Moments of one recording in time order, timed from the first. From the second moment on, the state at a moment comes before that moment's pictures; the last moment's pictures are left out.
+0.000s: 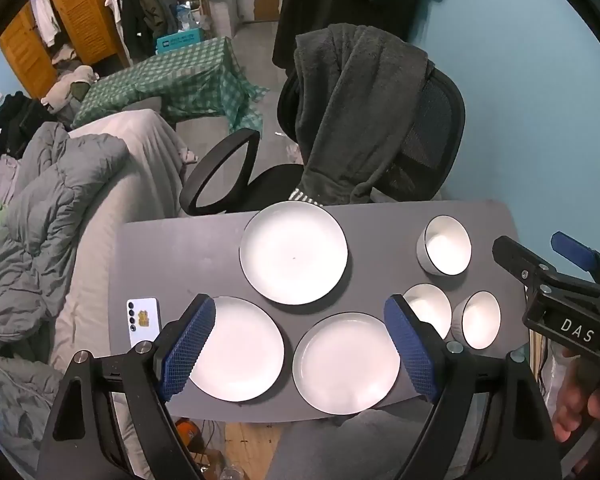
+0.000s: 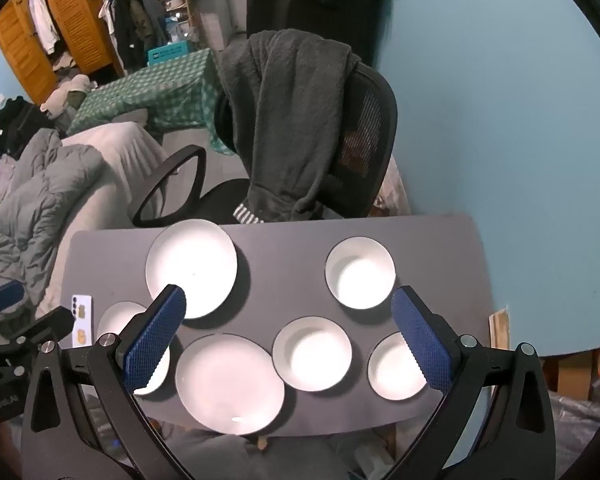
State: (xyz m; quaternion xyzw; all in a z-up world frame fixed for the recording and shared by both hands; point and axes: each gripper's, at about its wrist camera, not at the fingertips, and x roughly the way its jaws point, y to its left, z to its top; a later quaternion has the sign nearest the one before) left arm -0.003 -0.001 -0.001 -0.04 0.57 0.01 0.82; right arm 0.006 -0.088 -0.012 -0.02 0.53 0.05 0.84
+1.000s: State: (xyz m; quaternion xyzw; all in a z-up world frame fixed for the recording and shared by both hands) left arm -0.008 -0.004 0.000 -0.04 0.57 0.01 0.82; right arm 0.001 -0.086 -0.015 -0.01 0.54 0.06 0.84
